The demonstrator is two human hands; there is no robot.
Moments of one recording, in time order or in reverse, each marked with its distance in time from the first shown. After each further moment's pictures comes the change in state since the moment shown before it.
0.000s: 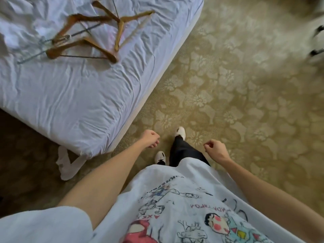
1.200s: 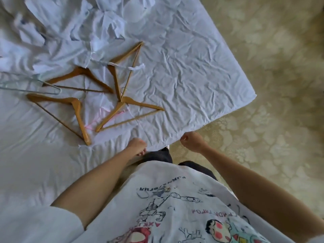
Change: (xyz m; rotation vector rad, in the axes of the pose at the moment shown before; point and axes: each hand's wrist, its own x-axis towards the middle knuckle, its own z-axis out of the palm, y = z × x) left_hand 0.392 0.509 -0.293 -0.457 0.283 -0.321; right_hand 0.641 -0.580 -0.330 -0.688 -0.425 -0.586
